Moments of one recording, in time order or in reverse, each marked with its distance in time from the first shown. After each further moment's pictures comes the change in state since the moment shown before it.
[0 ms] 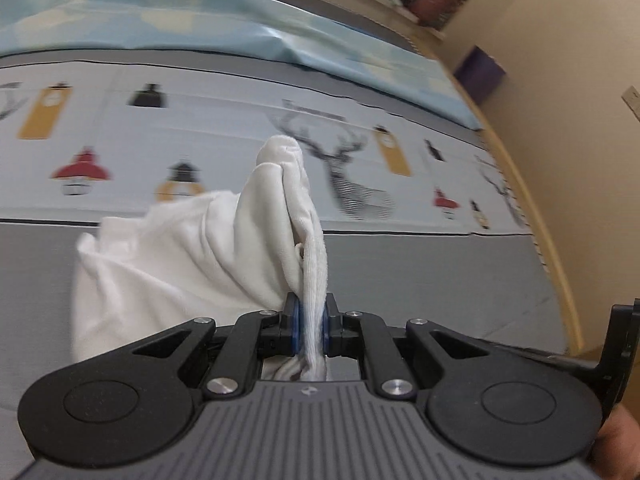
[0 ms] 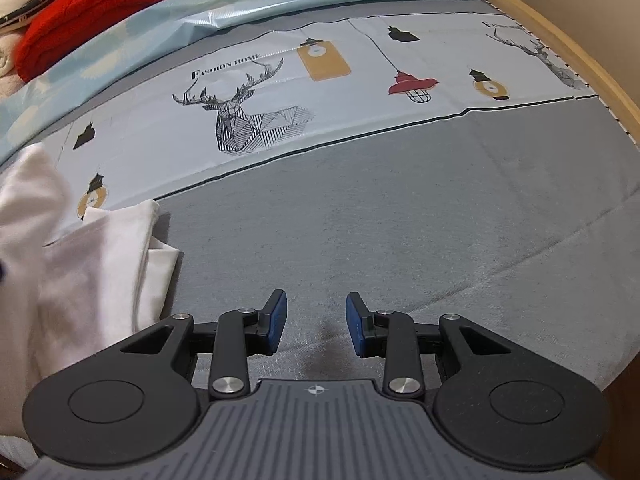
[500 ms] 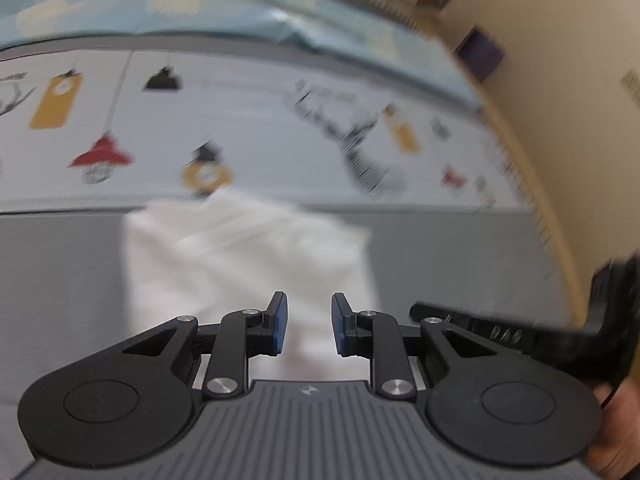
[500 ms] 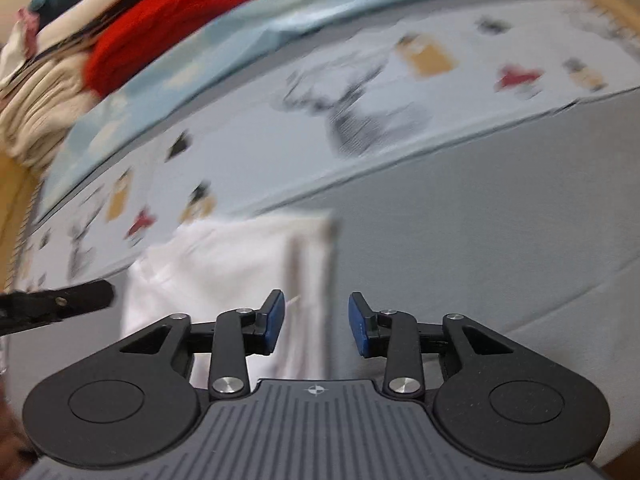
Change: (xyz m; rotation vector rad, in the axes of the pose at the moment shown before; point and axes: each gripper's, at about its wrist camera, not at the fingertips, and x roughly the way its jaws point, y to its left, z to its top) left arm -0.009 0.052 0.000 0.040 0.091 0.031; right arm 0.012 0.057 0.002 0.020 0.045 0.307
